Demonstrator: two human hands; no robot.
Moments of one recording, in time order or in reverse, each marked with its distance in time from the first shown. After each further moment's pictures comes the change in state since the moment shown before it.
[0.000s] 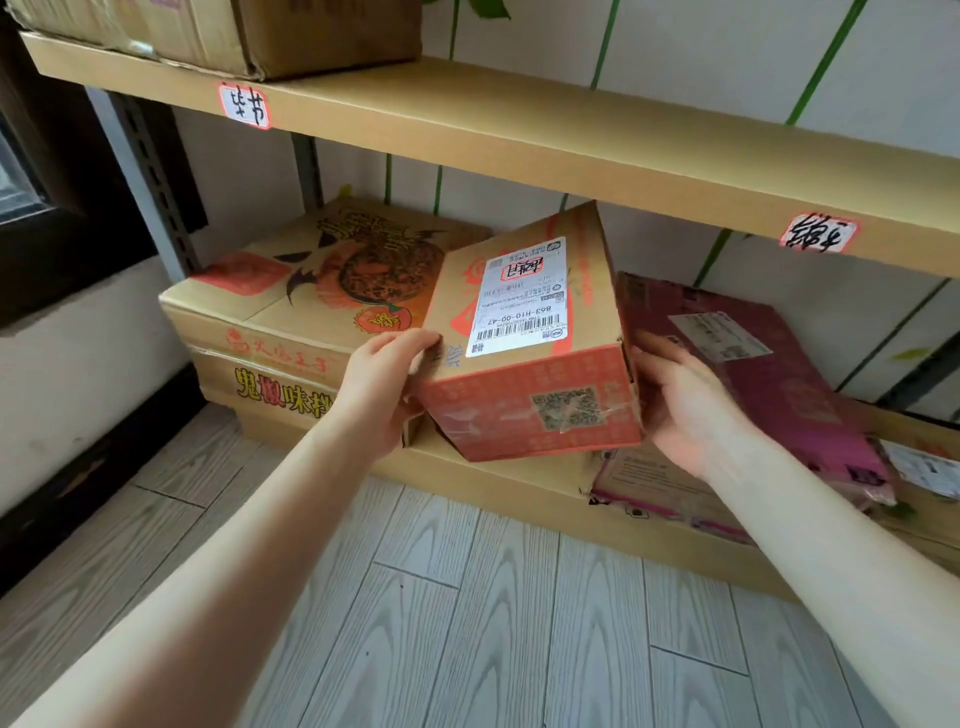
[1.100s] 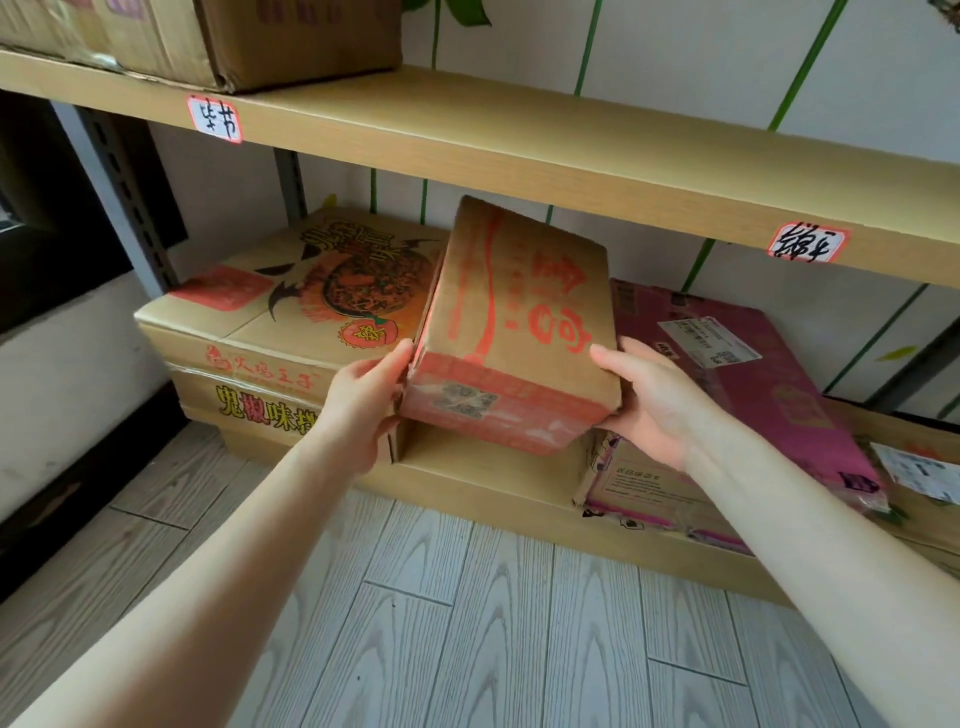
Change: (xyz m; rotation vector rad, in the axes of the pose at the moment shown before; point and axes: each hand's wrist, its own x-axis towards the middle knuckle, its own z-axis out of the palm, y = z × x) left_hand 0.016 -0.008 -0.009 0.108 -0.041 -0.070; right_hand 0.016 -0.004 0.005 -0.093 -0.176 0.092
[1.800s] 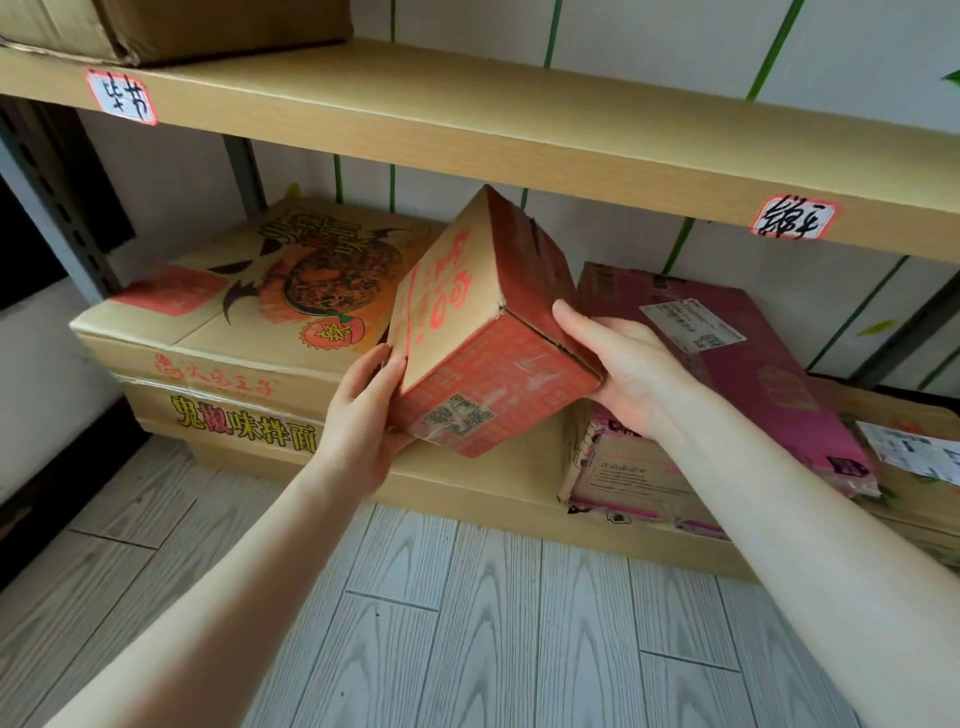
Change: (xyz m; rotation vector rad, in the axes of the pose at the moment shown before) left_hand 0.012 -0.024 0.028 -0.317 -0.005 0.014; right_hand 0.016 -0.009 0.006 -0.107 0.116 -0.041
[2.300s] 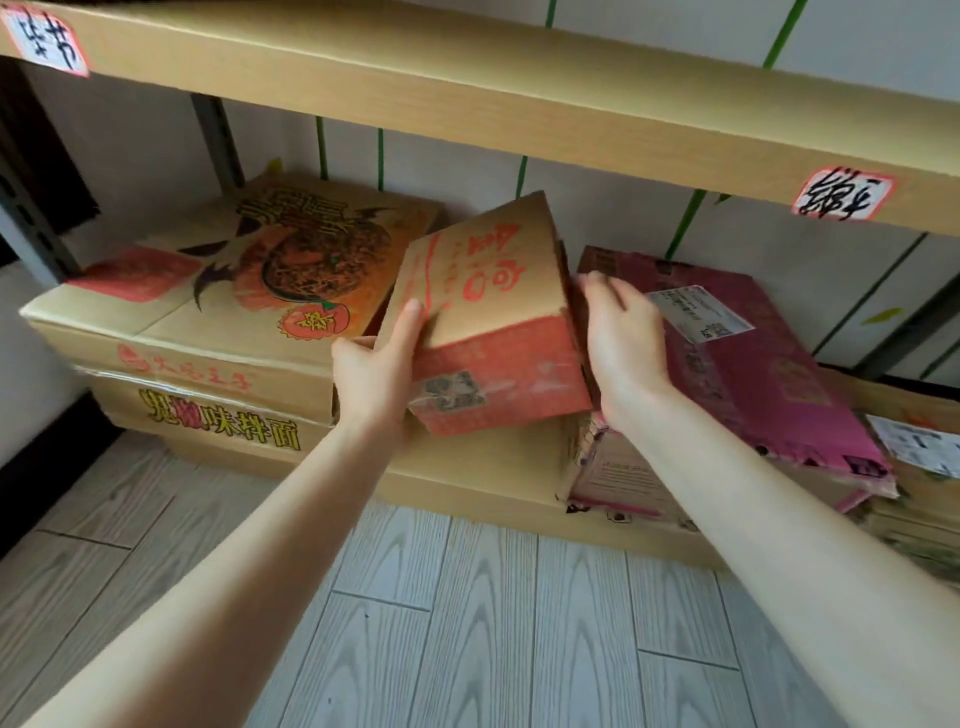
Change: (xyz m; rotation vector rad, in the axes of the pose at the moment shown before) left_hand 0.029 -0.001 0.031 0.257 0.255 0.115; right_hand 0.014 0.003 0.022 -0.197 0.386 -0.257
